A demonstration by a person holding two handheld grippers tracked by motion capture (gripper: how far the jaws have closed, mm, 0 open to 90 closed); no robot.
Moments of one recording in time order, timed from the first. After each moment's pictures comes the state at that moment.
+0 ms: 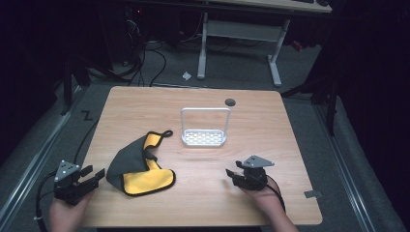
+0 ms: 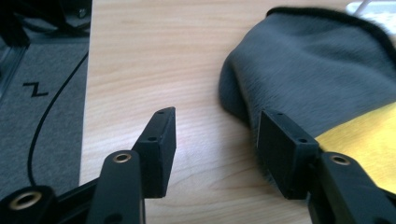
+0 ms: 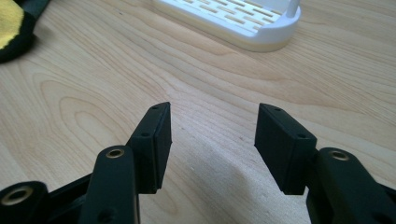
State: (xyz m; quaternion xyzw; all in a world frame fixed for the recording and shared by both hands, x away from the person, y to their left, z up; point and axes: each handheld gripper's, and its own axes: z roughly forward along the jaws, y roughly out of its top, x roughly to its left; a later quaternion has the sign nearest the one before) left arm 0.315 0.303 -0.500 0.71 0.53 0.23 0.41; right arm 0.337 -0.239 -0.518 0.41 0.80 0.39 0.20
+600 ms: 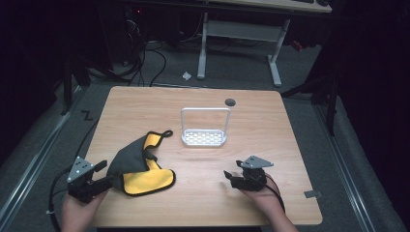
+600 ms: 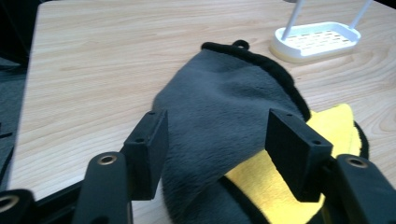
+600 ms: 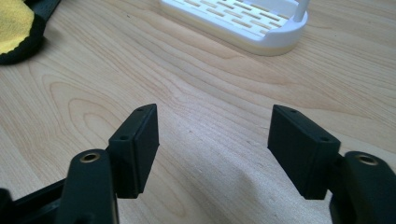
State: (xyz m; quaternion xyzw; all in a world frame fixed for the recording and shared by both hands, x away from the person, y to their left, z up) left arm 0.314 0.257 -0.481 0.73 0.46 0.23 0.45; right arm 0.335 -0.235 -0.518 0.41 0.80 0.40 0.20
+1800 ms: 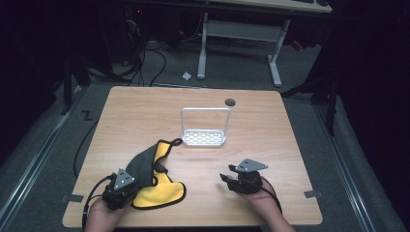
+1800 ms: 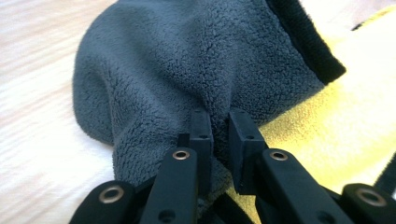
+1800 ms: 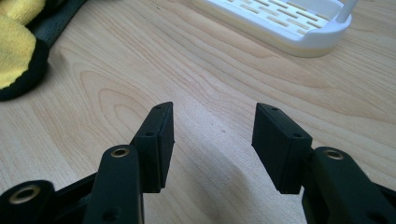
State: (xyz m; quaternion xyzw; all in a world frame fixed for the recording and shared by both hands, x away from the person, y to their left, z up) left arm 0.304 0.188 -0.523 0.84 0.38 0.17 0.35; right arm 0.329 -0.223 -0.520 0.38 0.82 0.40 0.18
